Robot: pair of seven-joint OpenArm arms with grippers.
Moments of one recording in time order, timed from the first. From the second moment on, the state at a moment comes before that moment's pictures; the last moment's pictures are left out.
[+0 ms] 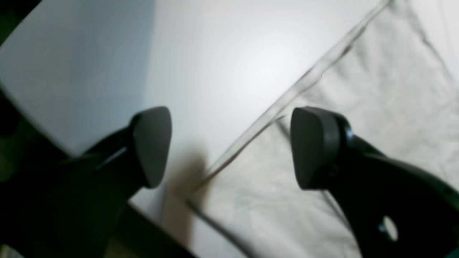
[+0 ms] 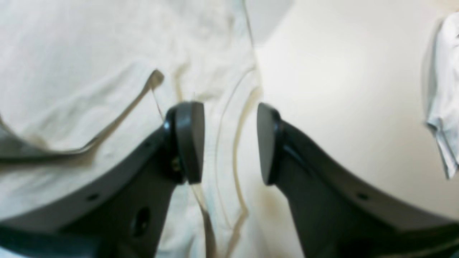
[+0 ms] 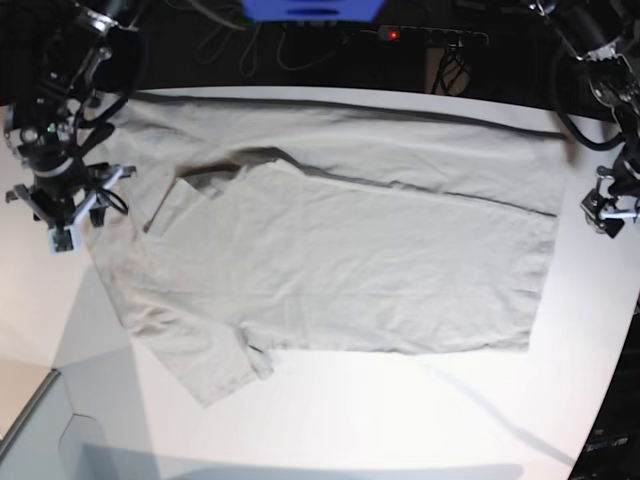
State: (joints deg) left arm 3.5 -12.7 -42.2 86.9 -26.6 0.1 51.3; right arm -7.4 -2.8 36.5 100.4 -16.4 39.1 -33.8
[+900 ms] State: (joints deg) left arm -14.4 -12.5 -38.5 78.6 -16.9 -0.1 50.7; right arm 34.2 11.6 36.5 29.8 -24.5 39.1 -8.3
